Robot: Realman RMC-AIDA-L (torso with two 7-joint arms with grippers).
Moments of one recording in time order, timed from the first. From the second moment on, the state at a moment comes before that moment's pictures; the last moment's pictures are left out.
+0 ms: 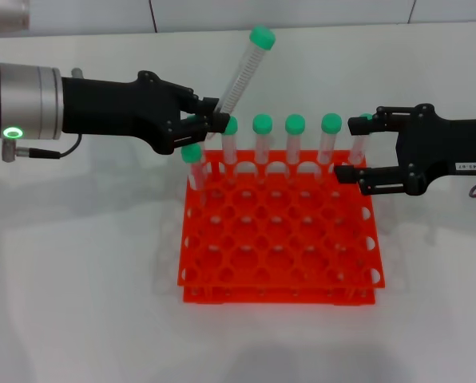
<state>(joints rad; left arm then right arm) -0.68 -2.05 0.91 0.80 1.97 1.53 -1.57 0.36 2.01 -1.15 -1.06 -1.70 -1.43 1.47</state>
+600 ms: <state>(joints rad) -0.69 -2.05 0.97 0.80 1.97 1.55 -1.56 0.36 2.01 -1.16 -1.06 -1.69 -1.44 1.46</state>
